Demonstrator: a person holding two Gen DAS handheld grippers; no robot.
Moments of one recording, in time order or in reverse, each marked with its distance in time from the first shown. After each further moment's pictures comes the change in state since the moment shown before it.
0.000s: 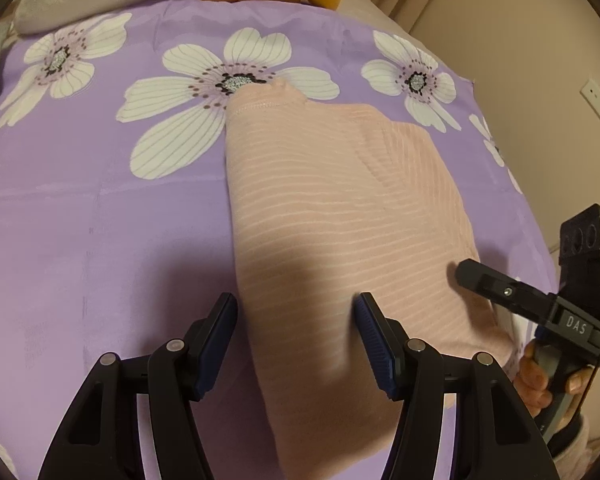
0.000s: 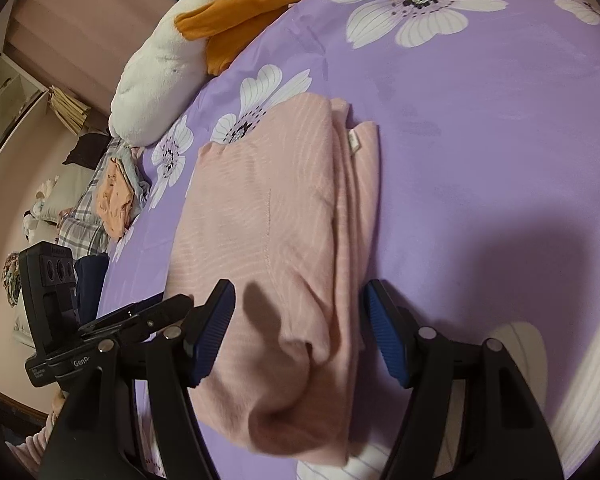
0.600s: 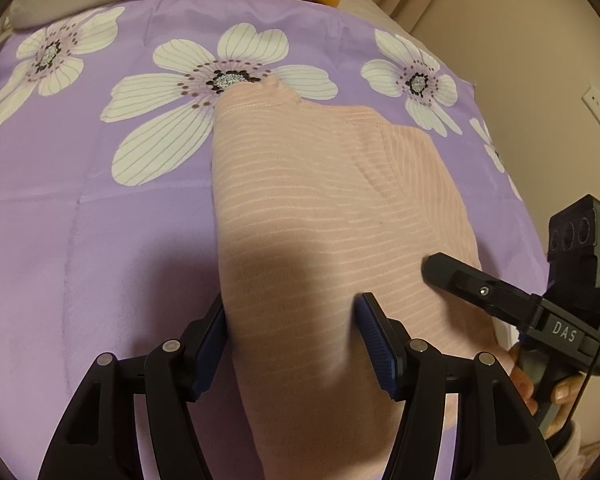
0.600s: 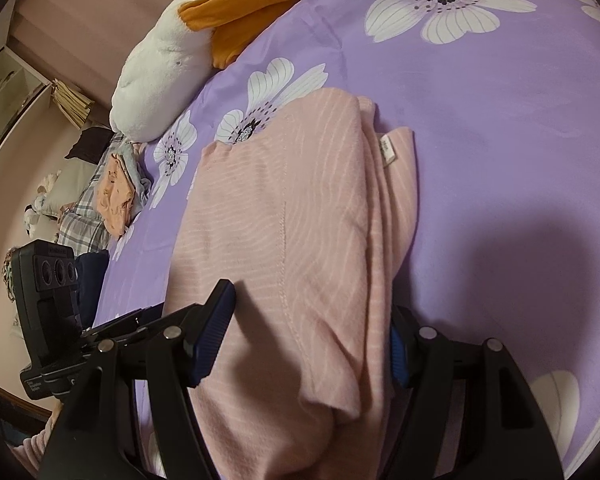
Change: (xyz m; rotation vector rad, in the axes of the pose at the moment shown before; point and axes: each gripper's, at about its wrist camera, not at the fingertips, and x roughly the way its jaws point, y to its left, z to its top) left arm 0.010 -0.003 0.009 -0.014 0.007 -0.019; right arm 0.024 0.010 0.014 -0.023 0.009 0.016
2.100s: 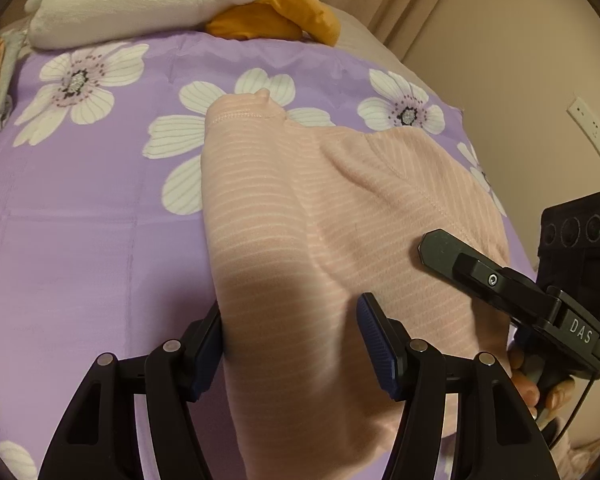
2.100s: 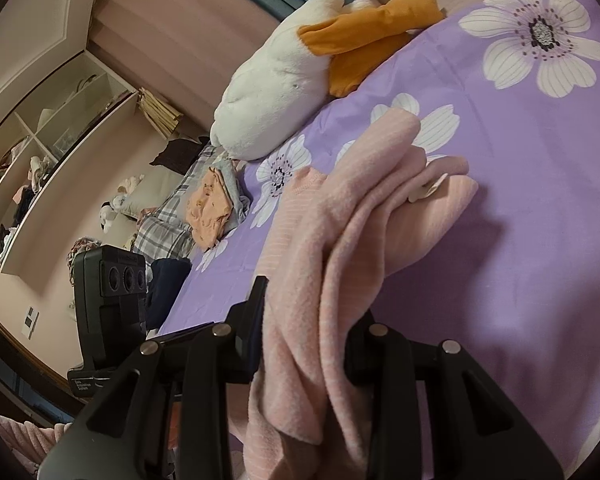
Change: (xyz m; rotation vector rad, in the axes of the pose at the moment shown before) left arm -0.055 0.015 -0.010 0.012 -0.096 -0.001; right arm -0.013 0.064 -0.002 -0.095 -0.110 0.315
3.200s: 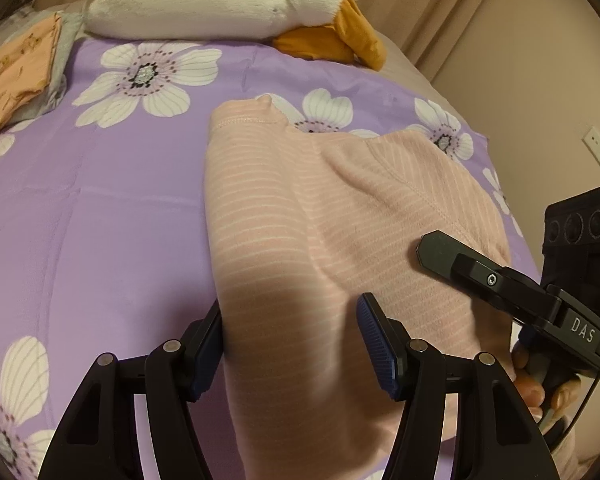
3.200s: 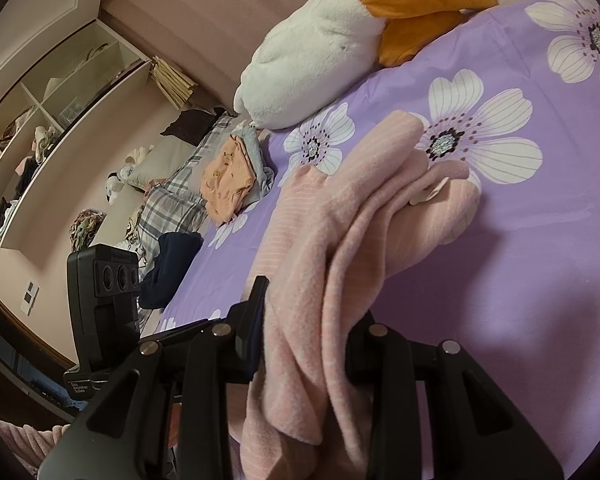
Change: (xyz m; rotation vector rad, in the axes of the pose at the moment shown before) left arm -0.041 0.058 -0.013 -0.075 -0.046 0.057; right arm 0.059 0.050 -0.006 -0.058 0.085 0.023
